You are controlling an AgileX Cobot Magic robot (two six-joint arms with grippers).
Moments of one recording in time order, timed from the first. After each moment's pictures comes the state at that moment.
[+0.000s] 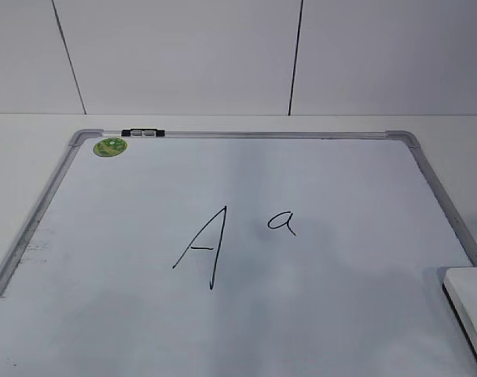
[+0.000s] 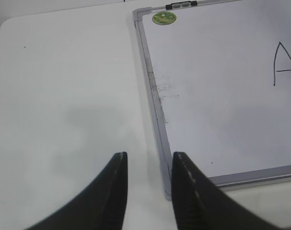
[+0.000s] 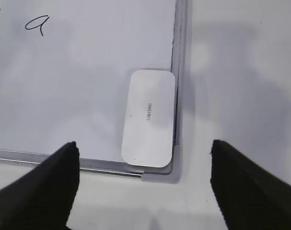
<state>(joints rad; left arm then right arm) -0.09 0.01 -0.51 -0.05 1.11 0.08 -0.03 0.36 -0.63 0.09 1.13 -0.15</state>
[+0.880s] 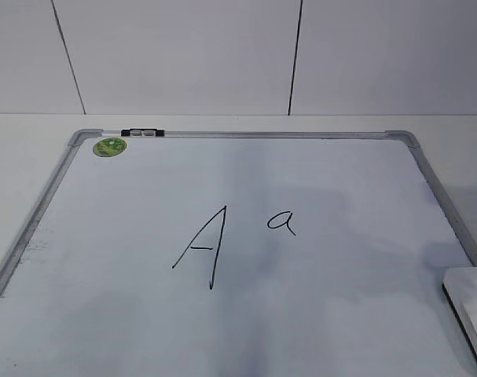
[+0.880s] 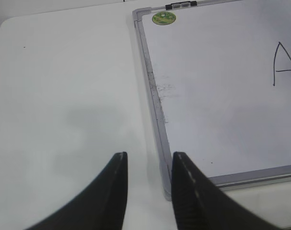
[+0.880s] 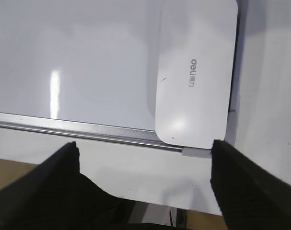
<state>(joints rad) -0.09 0.01 -0.51 -0.05 1.11 0.08 -0.01 0.97 -0.71 0.24 1.13 -0.15</state>
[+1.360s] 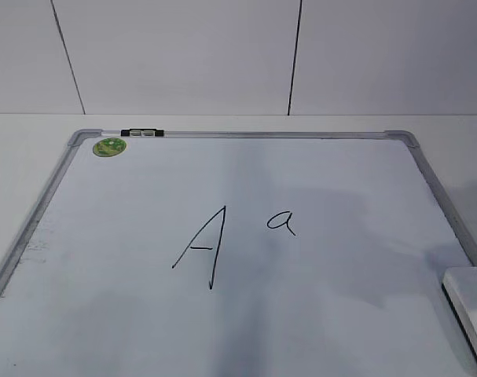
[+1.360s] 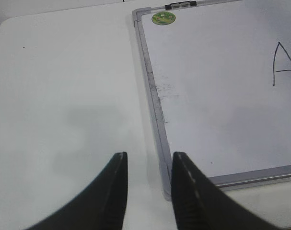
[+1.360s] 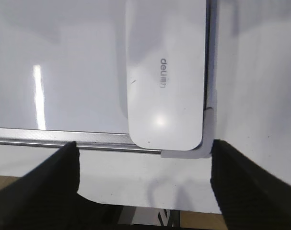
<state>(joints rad) -0.09 0.01 -0.51 -0.05 1.11 0.08 -0.01 1.06 -0.71 0.17 1.10 -0.08</state>
